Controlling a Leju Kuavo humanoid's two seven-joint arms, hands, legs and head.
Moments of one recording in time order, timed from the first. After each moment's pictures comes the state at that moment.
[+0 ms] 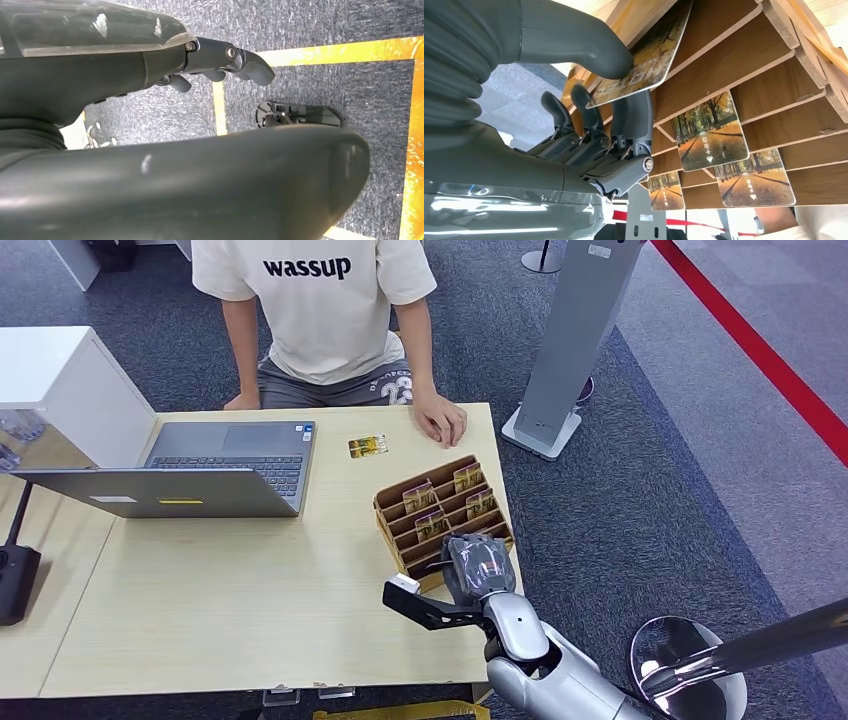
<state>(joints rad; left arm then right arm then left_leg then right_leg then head) -0.11 0.12 -1.19 -0.21 1.14 0.17 0.05 -0.37 -0.14 0.88 -1.20 1.02 -0.20 0.37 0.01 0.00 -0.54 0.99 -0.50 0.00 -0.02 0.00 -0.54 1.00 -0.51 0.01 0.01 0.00</state>
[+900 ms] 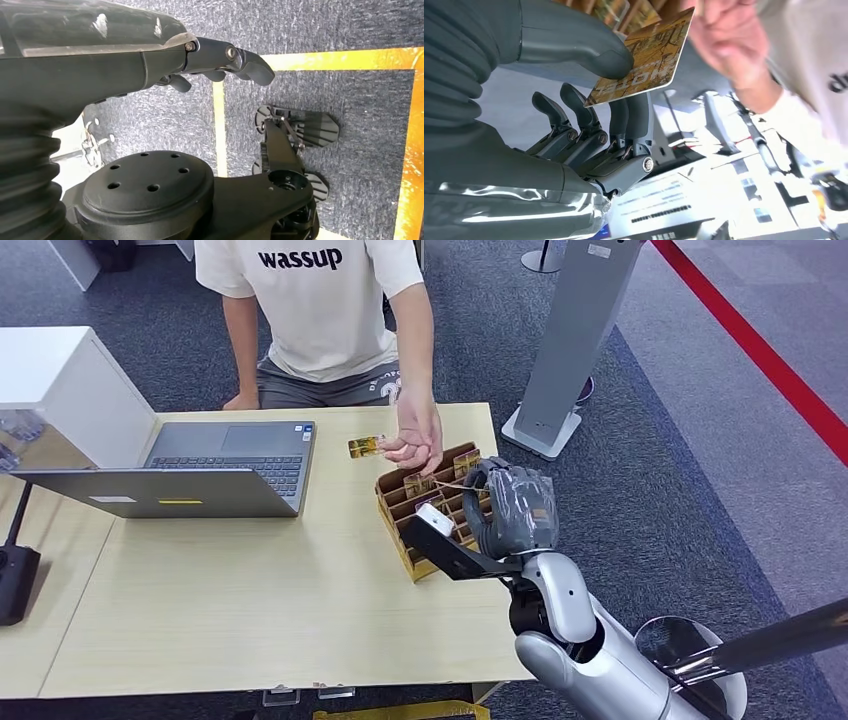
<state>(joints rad) -0.11 0.13 -1.19 -0.21 1.17 0.18 0.04 -0.41 -0.22 0.78 -1.60 1.02 -0.27 0.44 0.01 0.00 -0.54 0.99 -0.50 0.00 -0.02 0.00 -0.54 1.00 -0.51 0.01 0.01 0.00</state>
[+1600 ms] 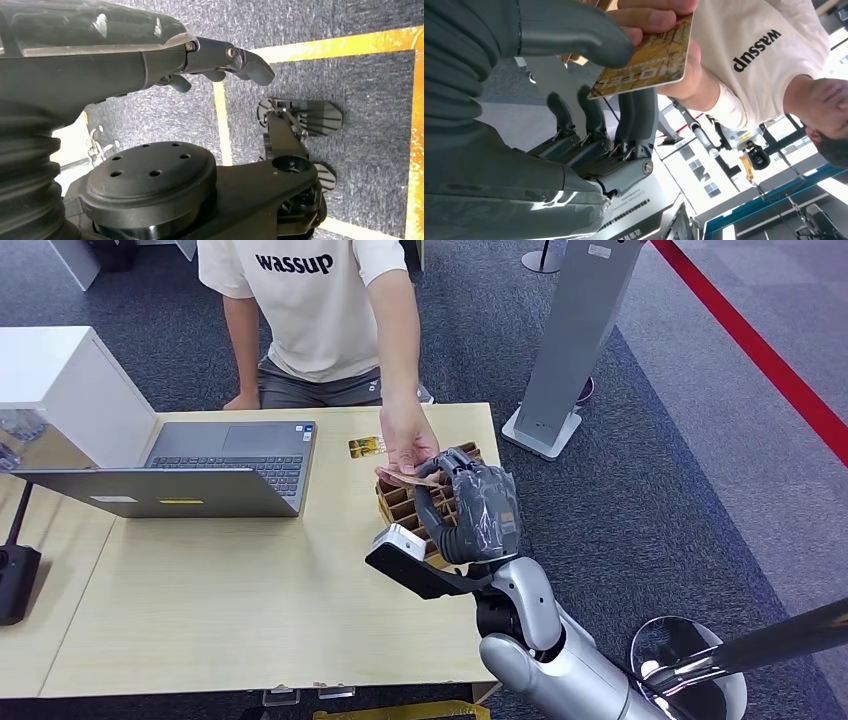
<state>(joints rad) -0.12 0.12 -1.21 -0.21 1.14 0.14 0.06 -0.42 -0.10 0.81 -1.50 0.97 -0.50 0.21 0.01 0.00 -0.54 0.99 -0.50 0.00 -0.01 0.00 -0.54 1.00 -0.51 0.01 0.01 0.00</state>
